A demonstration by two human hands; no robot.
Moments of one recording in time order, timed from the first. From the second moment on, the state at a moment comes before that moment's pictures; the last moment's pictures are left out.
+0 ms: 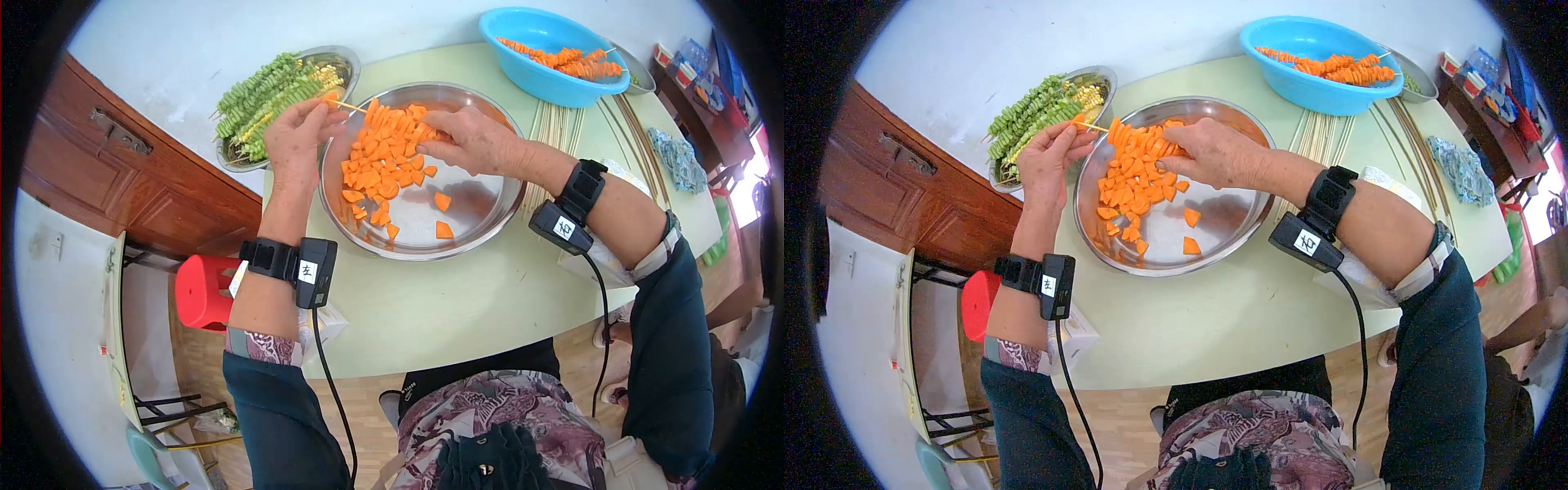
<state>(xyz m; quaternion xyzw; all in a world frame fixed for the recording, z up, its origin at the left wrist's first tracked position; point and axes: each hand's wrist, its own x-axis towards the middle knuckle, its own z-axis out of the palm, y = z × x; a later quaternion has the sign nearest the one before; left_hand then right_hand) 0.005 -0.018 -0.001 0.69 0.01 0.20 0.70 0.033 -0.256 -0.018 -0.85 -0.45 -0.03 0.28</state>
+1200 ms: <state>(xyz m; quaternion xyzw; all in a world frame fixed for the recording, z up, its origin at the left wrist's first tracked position) 0.008 -0.018 -0.005 0.76 -0.05 0.27 0.58 0.026 -0.257 -0.016 -0.87 -0.43 -0.03 0.23</state>
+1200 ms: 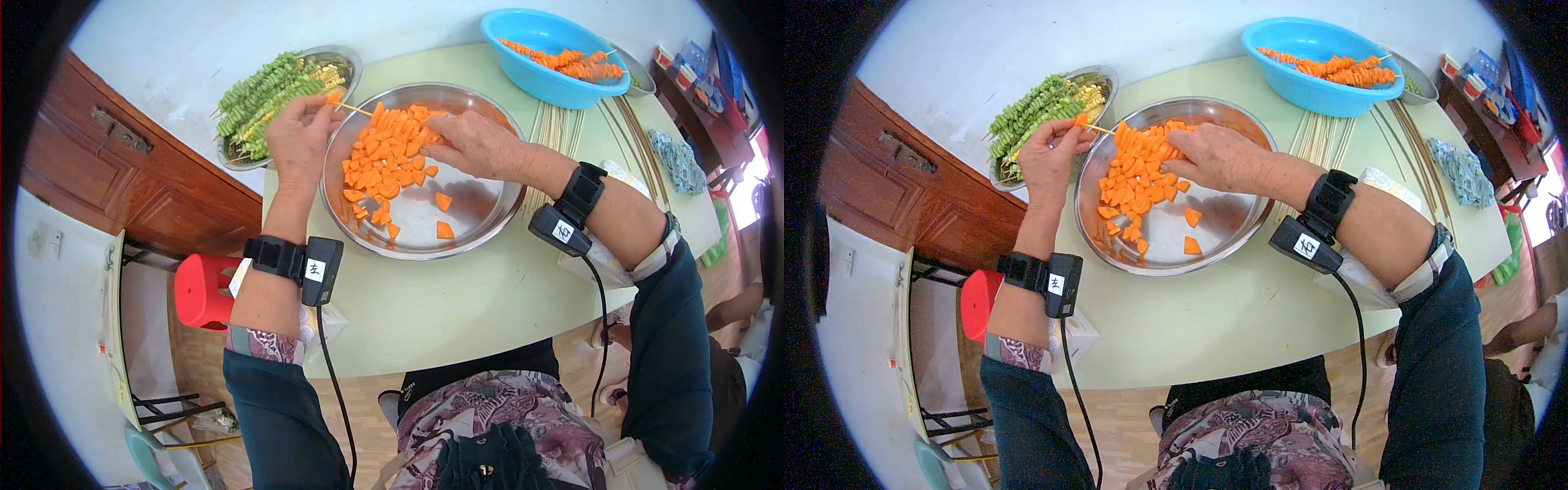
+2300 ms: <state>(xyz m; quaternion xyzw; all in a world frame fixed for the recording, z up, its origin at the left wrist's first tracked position) 0.006 -0.021 -0.008 0.83 -0.09 0.34 0.43 0.023 -0.252 -0.020 -0.84 -0.41 0.03 0.35</state>
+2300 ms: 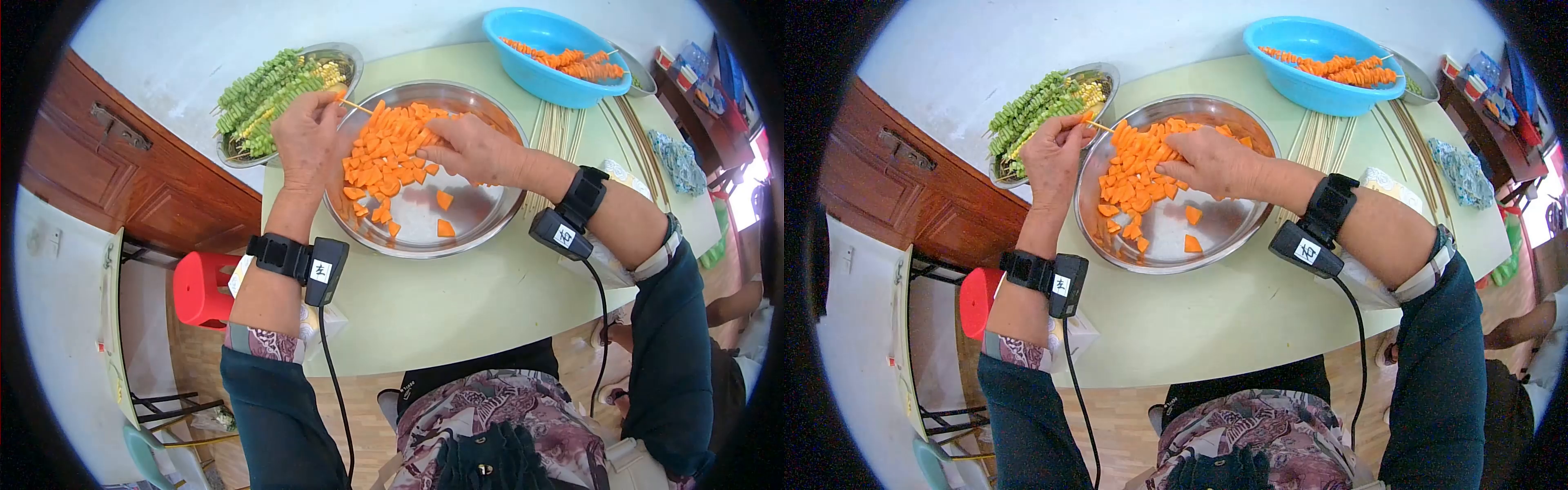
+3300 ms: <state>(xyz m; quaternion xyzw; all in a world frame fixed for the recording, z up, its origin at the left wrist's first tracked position) 0.003 -0.042 -0.019 0.85 -0.11 0.28 0.42 0.012 -0.248 -0.006 -0.85 -0.34 0.13 0.38</state>
